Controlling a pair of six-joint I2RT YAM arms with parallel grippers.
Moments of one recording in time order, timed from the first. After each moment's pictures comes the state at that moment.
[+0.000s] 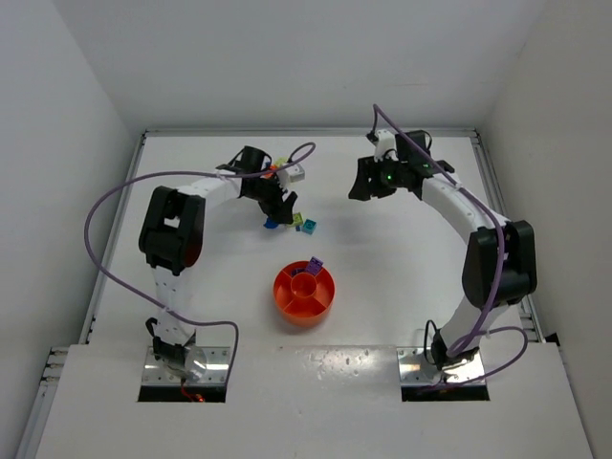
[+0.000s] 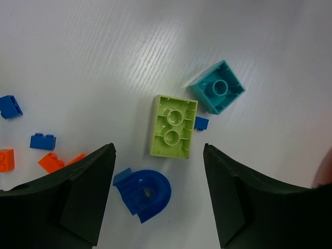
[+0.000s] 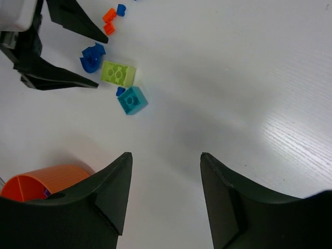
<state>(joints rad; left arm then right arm) -0.30 2.05 1.46 -0.41 0.65 0.54 0.22 1.71 1.29 -0.39 -0.47 0.02</state>
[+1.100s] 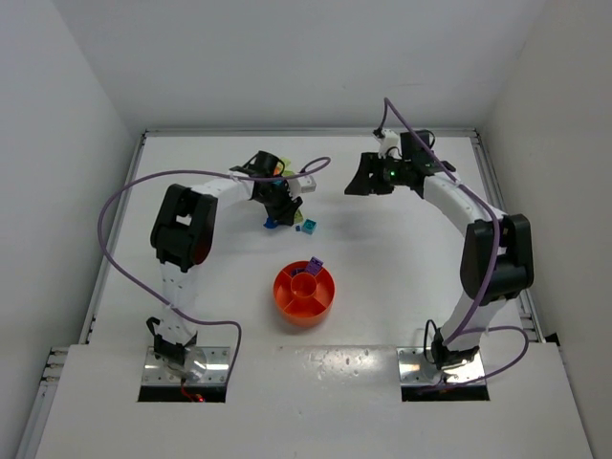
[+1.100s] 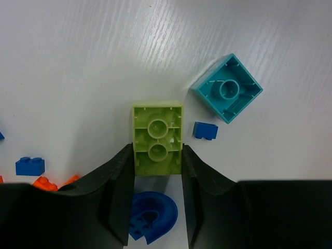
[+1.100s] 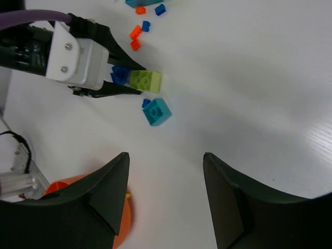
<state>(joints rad) -0.36 2.14 1.53 -0.48 0.53 0.67 0.17 1.76 1.29 -0.32 -0.61 0.14</state>
